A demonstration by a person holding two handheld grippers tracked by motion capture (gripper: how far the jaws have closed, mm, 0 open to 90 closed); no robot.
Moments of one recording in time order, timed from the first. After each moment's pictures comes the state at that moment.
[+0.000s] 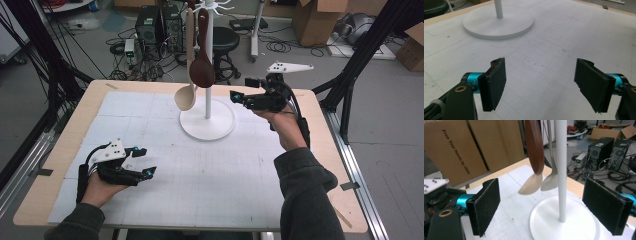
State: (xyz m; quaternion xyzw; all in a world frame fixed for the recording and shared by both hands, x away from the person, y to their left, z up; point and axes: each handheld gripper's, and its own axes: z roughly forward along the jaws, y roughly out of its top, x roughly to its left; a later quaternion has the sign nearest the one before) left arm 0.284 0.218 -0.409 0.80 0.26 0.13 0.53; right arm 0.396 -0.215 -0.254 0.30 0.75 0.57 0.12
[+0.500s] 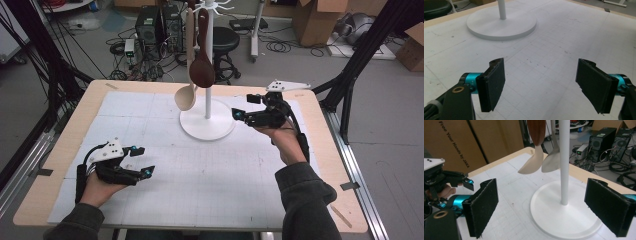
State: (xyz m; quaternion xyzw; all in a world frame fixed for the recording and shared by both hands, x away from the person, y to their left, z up) left arm 0.284 0.222 -0.408 0.79 0.27 0.14 0.53; right arm 0.382 -0.222 -0.290 0.30 0.76 0.56 0.11
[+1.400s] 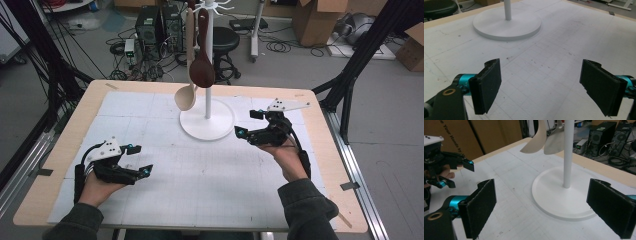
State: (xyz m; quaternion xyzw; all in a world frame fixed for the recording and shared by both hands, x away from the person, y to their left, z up) left arm 0.285 0.226 -0.407 0.78 0.29 0.14 0.53; right arm 0.356 -0.231 -0.323 0.31 0.77 0.55 0.12
